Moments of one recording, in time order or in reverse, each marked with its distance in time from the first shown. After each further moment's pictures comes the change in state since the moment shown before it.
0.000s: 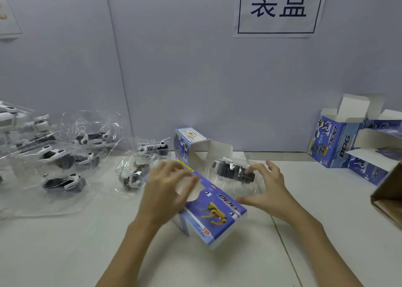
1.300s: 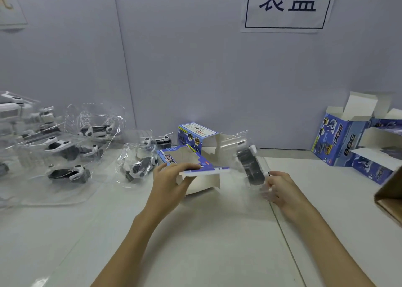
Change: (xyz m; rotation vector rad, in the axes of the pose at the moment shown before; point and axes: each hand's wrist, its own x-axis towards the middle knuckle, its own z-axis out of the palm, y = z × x) left_hand -0.005 -0.015 0.019 -0.288 -0.082 -0.252; right_hand 0.013 0.011 0.000 0.744 0.153 0.603
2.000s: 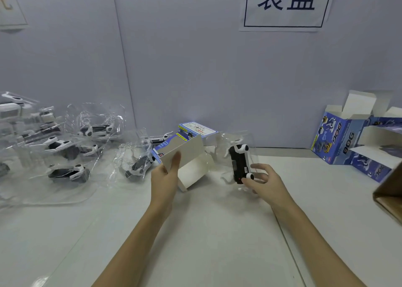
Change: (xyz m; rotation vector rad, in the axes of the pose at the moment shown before) left_hand 0.008 0.005 0.016 -0.735 0.266 -0.620; right_hand -0.014 0.009 0.020 -0.221 -0.111 -0.328
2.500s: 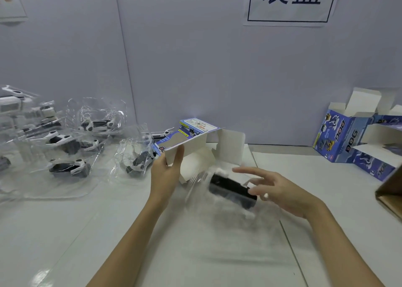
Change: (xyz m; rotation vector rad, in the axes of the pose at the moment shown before) left_hand 0.006 0.005 -0.004 0.152 -0.050 0.206; right_hand -0.016 -0.028 -0.037 -0.181 -0.646 -0.047
